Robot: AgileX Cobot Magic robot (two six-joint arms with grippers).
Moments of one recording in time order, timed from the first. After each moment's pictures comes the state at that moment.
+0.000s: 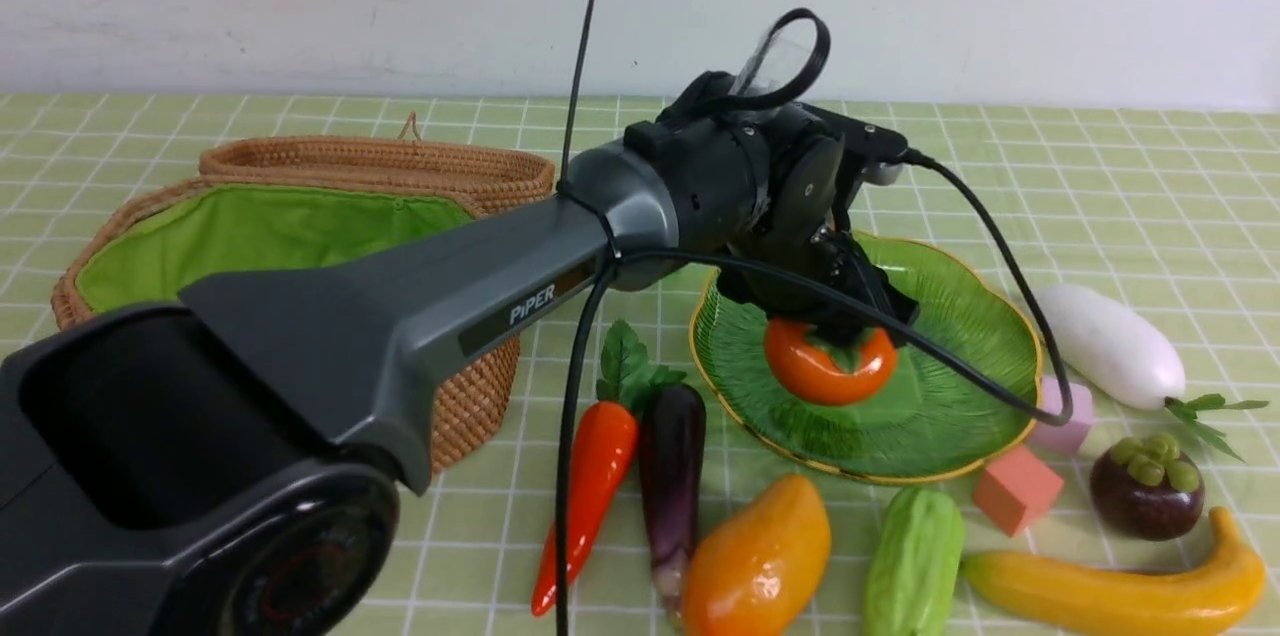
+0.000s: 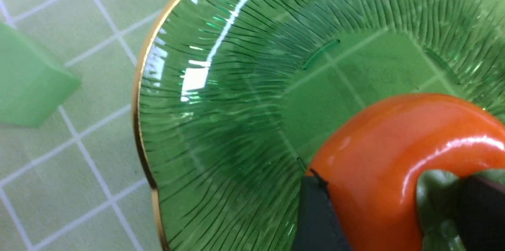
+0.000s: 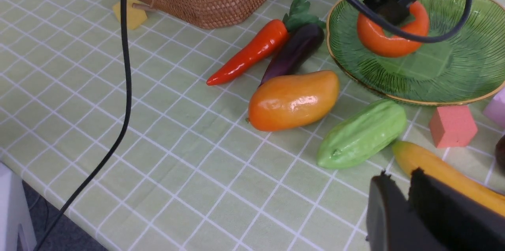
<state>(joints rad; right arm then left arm) 0.14 0.32 -0.77 0.50 1.12 -0.33 -0.73 2.28 -2.07 0.08 0.77 -0.19</state>
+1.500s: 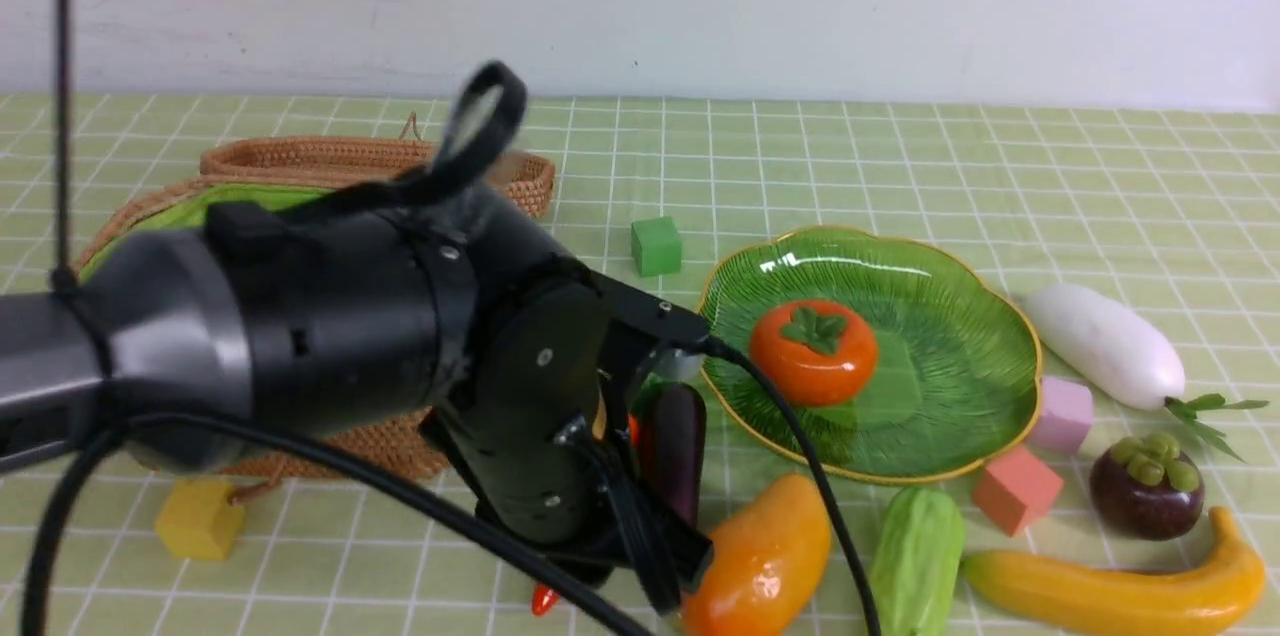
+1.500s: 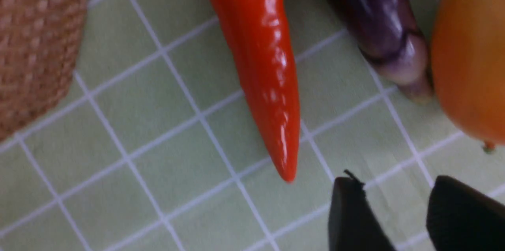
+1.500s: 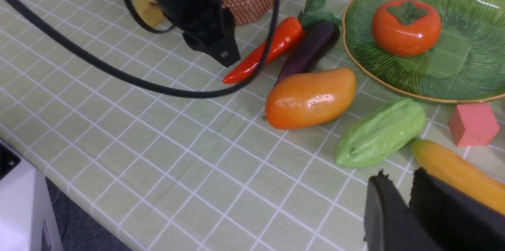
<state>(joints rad) 0.14 0.32 -0.77 0.55 1.14 -0.33 -0.78 1.67 -1.17 0.12 0.81 -0.32</state>
